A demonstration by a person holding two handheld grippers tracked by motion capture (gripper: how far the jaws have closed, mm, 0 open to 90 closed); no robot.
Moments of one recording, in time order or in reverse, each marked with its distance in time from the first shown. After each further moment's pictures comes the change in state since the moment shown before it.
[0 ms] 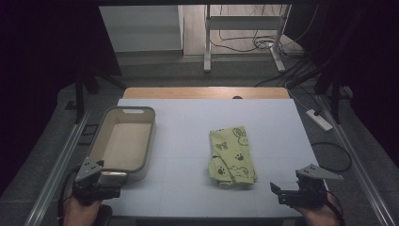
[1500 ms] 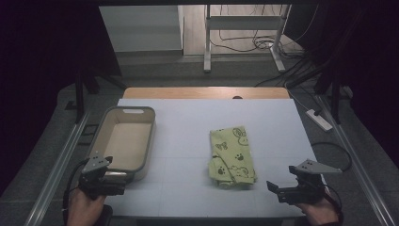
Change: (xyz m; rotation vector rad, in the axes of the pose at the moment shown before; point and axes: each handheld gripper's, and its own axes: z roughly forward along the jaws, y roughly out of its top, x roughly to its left) left arm -0.002 0.018 0.011 0.034 -0.104 0.059; right arm -0.004 0.011 0.006 -0.026 0.149 -0.035
